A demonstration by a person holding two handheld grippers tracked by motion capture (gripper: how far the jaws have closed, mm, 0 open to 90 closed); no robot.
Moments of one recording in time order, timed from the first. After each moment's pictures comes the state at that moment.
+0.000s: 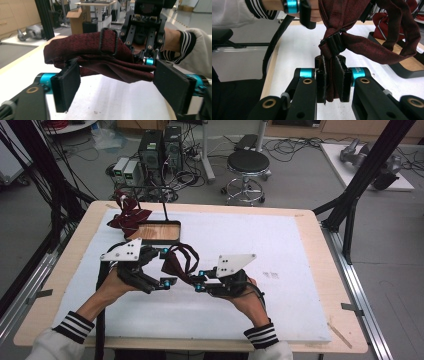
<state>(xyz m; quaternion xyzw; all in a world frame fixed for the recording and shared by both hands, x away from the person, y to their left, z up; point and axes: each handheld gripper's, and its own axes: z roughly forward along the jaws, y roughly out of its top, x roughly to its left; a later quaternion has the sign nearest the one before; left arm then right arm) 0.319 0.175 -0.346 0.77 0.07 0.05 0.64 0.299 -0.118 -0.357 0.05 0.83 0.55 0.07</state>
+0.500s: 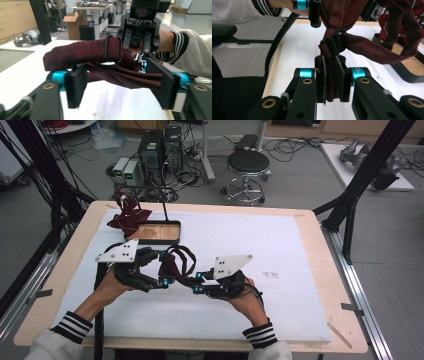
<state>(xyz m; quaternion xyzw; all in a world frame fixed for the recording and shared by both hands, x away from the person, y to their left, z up) 0.317 0.181 -0.346 0.76 0.05 0.05 0.65 0.298 -0.113 -0.357 0.03 0.84 0.54 0.06</state>
